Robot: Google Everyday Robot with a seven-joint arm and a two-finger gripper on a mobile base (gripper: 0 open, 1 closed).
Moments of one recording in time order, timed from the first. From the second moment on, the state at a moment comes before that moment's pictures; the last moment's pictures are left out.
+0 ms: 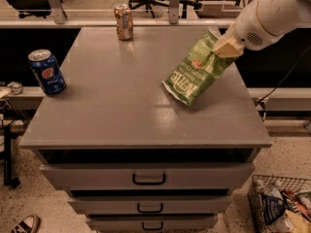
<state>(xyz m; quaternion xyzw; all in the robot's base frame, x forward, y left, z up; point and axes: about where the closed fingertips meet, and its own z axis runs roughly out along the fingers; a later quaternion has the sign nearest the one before) 0.612 -0.171 0.961 -0.52 0.77 -0.03 0.36</state>
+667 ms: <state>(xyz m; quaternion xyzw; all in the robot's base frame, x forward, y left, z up) 0.650 -0.148 0.956 -0.51 0.76 0.00 0.41</state>
